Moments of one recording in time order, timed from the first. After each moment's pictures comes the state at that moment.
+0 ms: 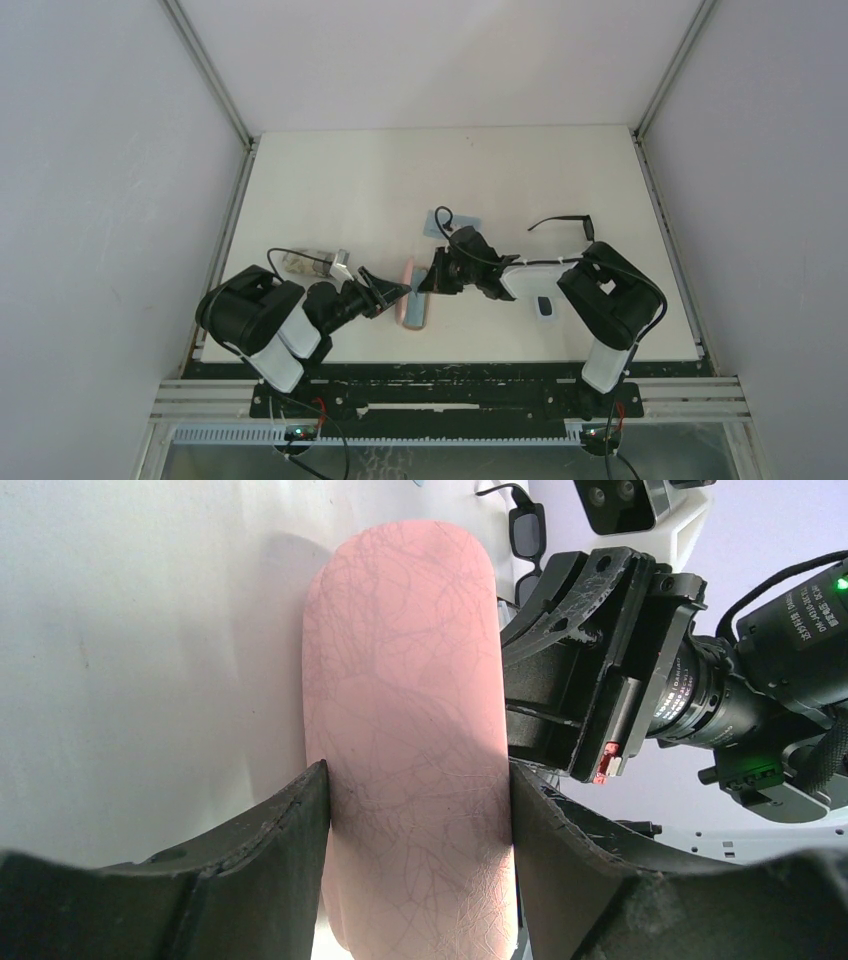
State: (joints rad) left arm -0.45 1.65 0.02 1.40 0.37 -1.14; right arm 0.77 1.76 0.82 0.23 -0.29 0.86
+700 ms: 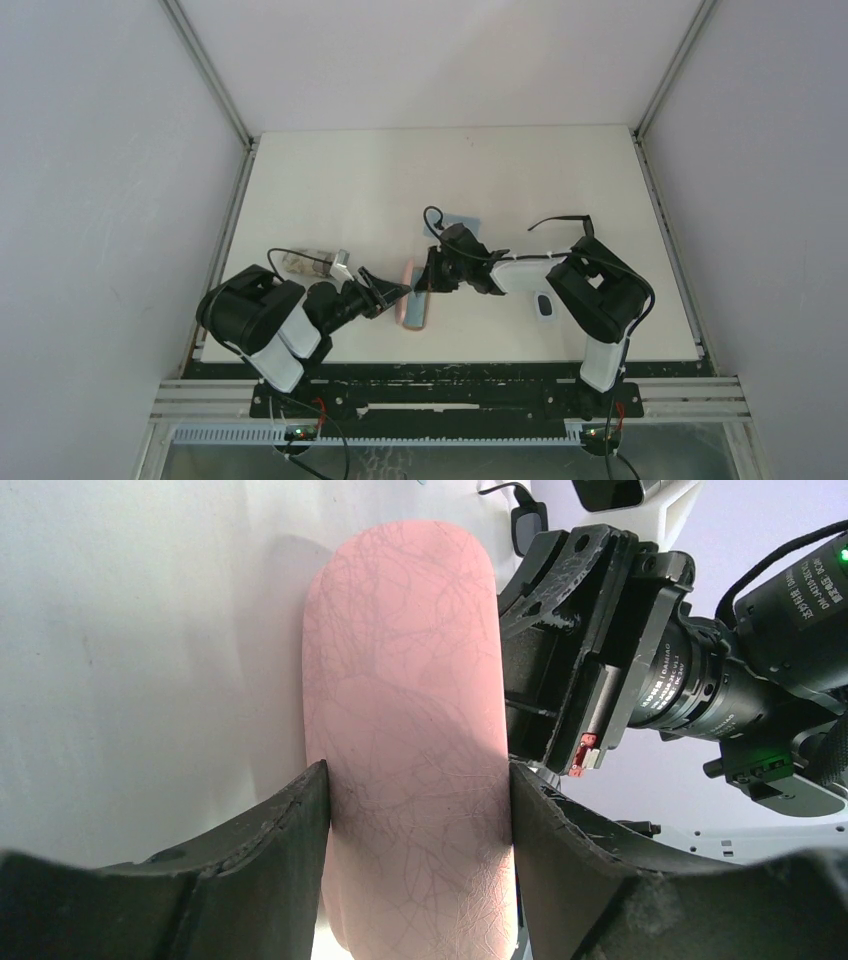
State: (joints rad) left arm -0.45 1.66 0.02 1.40 0.37 -1.14; right arm 0.79 1.83 0.91 0.15 -0.26 0.81
